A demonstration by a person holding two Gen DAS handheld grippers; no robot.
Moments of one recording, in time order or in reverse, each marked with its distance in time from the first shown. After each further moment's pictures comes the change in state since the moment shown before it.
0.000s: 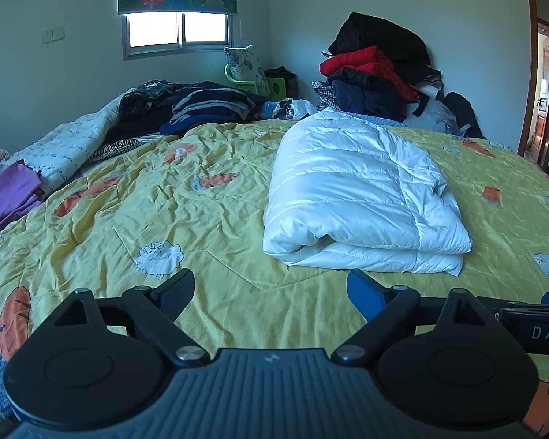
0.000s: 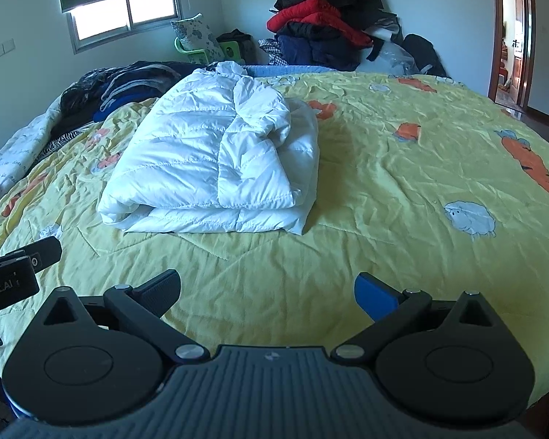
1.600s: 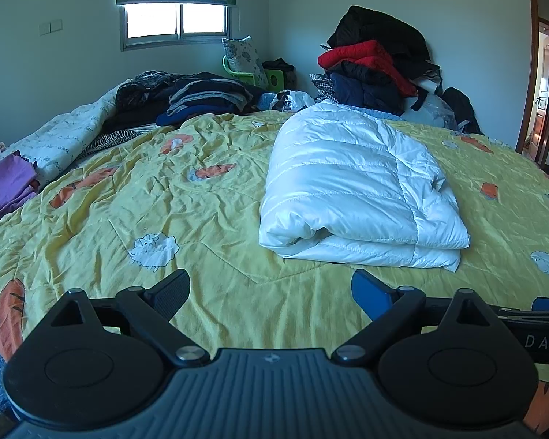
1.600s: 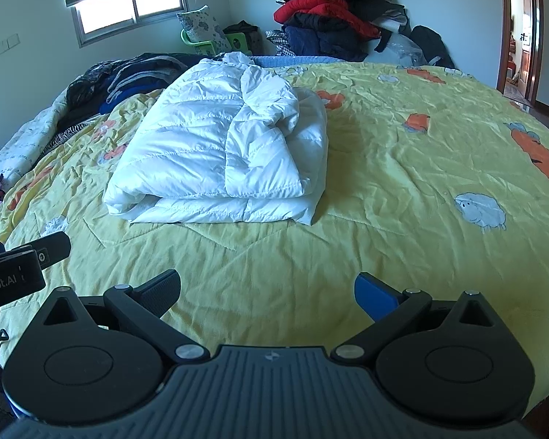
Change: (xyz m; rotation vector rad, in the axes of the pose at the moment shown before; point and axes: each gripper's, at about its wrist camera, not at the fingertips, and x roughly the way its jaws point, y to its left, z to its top) left arm 0.001 0.000 0.000 -0.009 0.024 -0.010; right arm 0.004 0.002 -0.002 -0.004 0.025 0.022
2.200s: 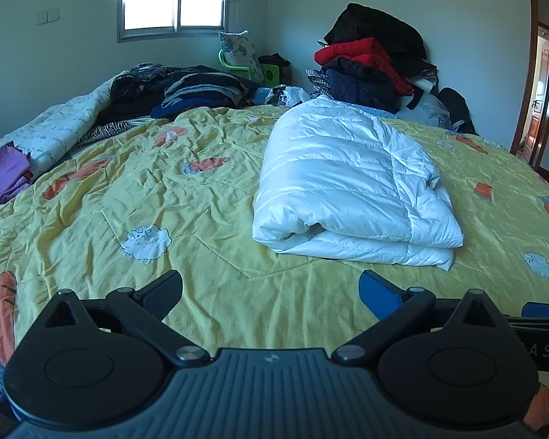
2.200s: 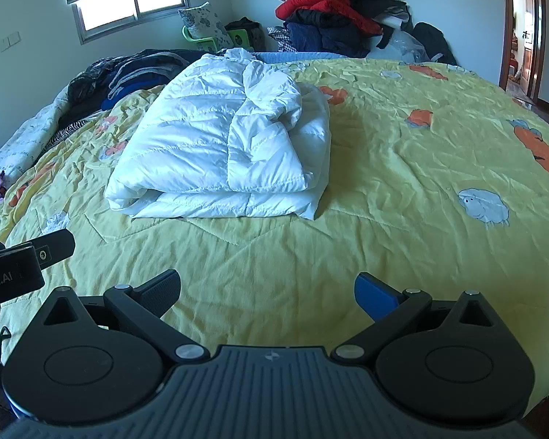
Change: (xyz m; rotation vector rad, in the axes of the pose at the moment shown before) left arm 0.002 0.002 -0.003 -0.019 0.020 -0.028; right arm 0.002 0.001 -0.002 -0.003 0.015 0.009
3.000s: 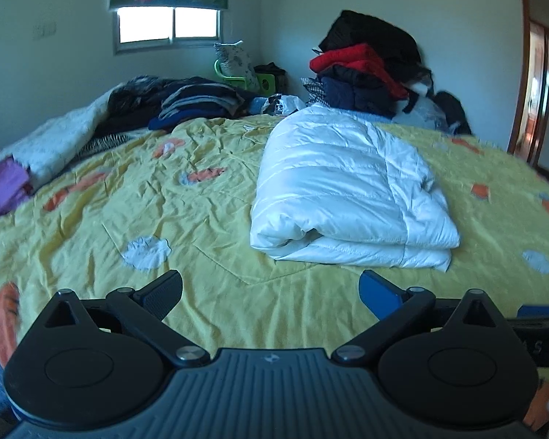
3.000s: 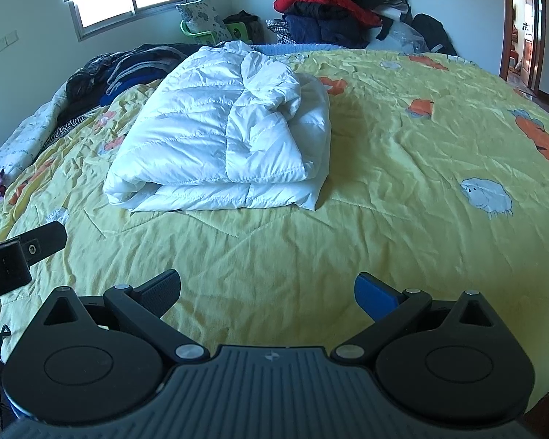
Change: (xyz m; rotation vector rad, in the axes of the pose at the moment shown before) left arm -0.005 -0.005 0.000 0.051 -0.026 0.008; right arm 0.005 -0.004 -0.001 0.014 0.026 0.006
